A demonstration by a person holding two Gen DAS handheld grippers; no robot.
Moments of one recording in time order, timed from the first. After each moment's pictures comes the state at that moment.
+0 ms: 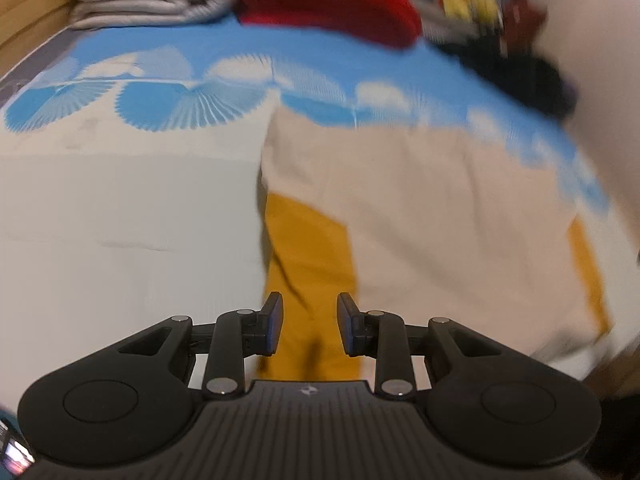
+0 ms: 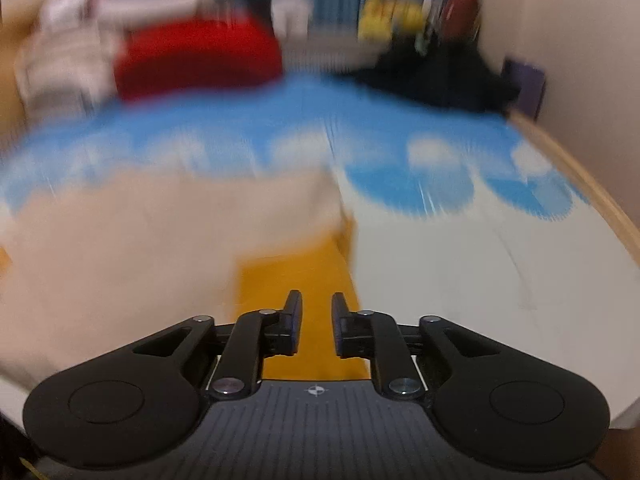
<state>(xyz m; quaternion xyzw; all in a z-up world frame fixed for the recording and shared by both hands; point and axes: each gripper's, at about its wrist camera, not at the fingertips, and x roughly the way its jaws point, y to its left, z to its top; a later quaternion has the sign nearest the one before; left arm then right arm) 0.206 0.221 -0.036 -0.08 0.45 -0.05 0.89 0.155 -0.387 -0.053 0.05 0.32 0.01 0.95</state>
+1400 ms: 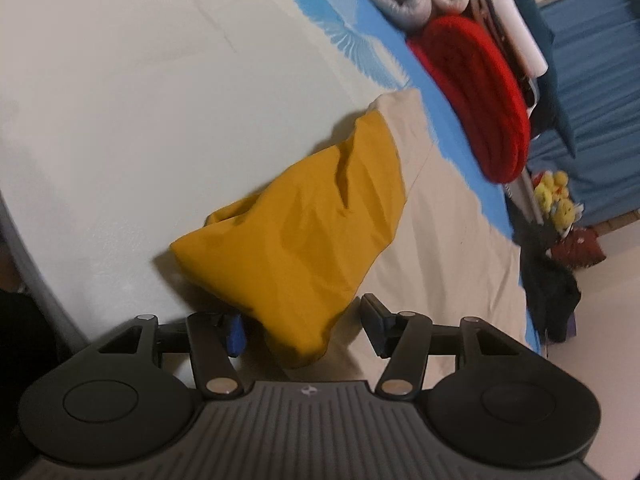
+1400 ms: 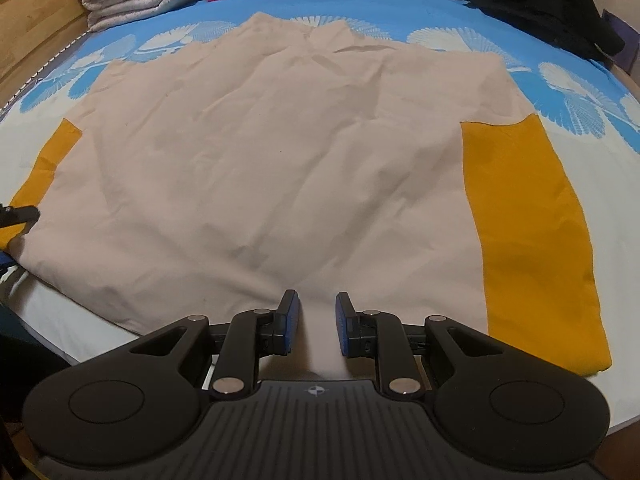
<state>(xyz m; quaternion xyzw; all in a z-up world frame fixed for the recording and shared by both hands) 0.166 0.201 -0.170 -0.44 0.38 0.09 0.81 0.179 -0.242 -0.136 -0.01 0.47 0.09 0.88</state>
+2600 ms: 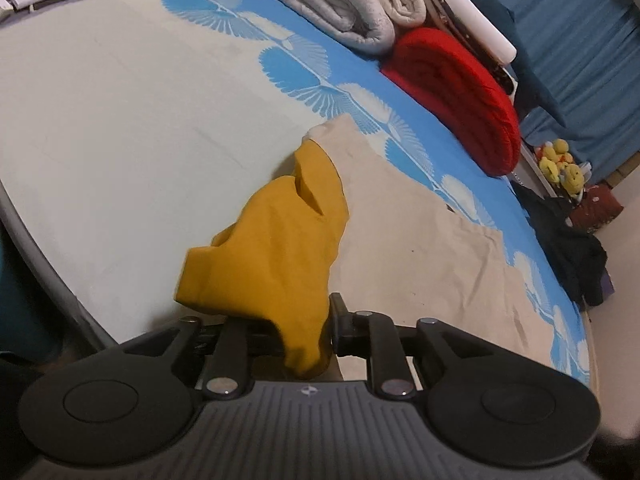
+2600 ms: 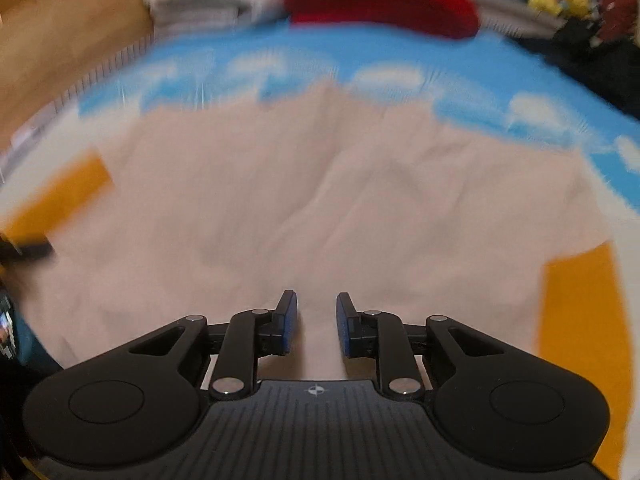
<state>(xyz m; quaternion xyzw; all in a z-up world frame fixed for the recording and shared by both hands) 0.128 0.234 -0.101 -0.32 0.37 0.11 0.87 0.195 -0.161 -0.080 -0.01 0.38 0.17 0.91</state>
